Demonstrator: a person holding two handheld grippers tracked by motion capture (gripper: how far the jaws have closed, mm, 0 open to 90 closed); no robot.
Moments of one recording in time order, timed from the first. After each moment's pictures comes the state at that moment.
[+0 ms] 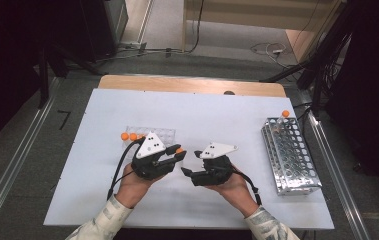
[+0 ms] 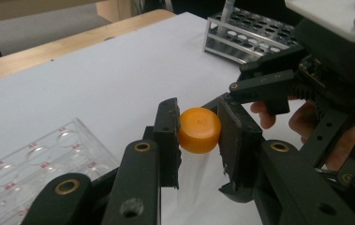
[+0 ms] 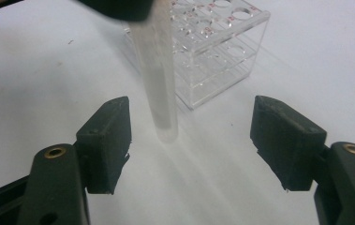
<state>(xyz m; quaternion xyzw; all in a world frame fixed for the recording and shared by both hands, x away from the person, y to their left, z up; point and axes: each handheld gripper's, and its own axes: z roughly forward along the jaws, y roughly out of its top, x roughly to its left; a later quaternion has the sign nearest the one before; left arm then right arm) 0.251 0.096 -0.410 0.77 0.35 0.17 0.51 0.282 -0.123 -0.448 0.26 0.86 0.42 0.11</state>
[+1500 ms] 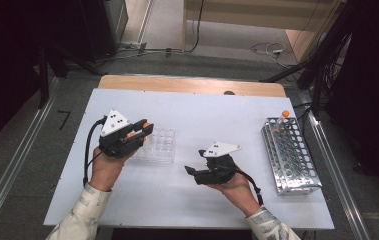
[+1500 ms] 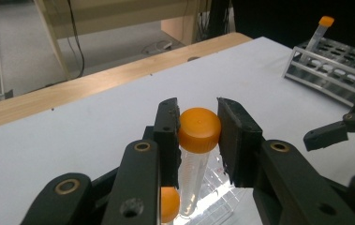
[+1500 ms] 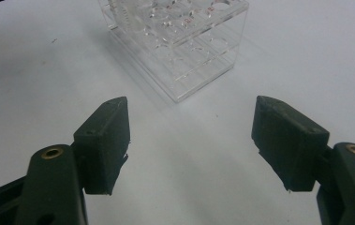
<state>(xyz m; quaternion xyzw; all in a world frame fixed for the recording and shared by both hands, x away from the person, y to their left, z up) 0.275 0.159 -0.388 0.72 0.41 0.26 0.49 0.284 -0.130 -0.450 0.28 0.86 0.41 0.12</state>
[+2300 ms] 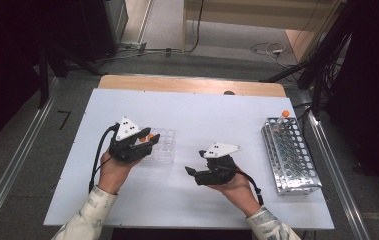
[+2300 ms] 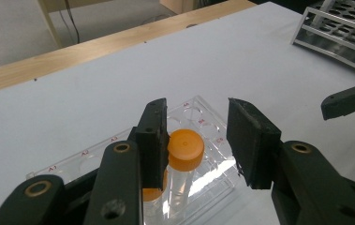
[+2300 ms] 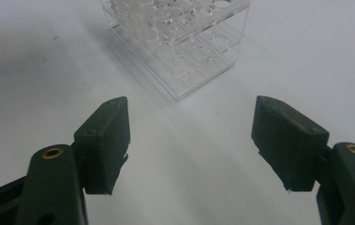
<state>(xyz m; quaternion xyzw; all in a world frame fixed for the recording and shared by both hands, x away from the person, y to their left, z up) 0.279 0.146 -0.415 0.74 0.42 0.24 0.46 0.283 -0.130 -0.450 0.28 0.86 0.41 0.12</state>
